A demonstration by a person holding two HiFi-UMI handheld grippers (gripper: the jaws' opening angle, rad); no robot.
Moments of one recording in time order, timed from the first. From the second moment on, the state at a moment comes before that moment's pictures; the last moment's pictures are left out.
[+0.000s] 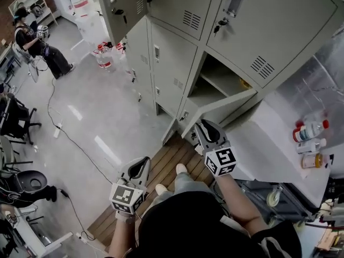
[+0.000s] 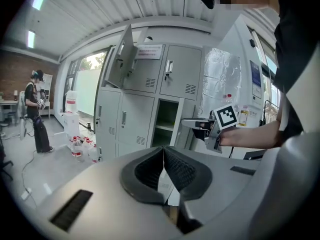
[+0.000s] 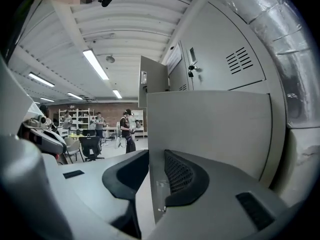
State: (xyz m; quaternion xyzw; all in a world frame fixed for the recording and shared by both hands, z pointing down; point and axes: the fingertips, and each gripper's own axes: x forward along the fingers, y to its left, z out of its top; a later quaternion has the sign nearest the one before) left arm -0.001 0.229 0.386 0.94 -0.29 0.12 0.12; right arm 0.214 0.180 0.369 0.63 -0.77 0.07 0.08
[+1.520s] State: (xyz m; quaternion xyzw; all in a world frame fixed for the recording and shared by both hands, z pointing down) left arm 0.067 0.164 0.369 0.90 -0.40 0.13 0.13; right arm 0.325 0.051 0.404 0.60 -0.78 0.11 0.12
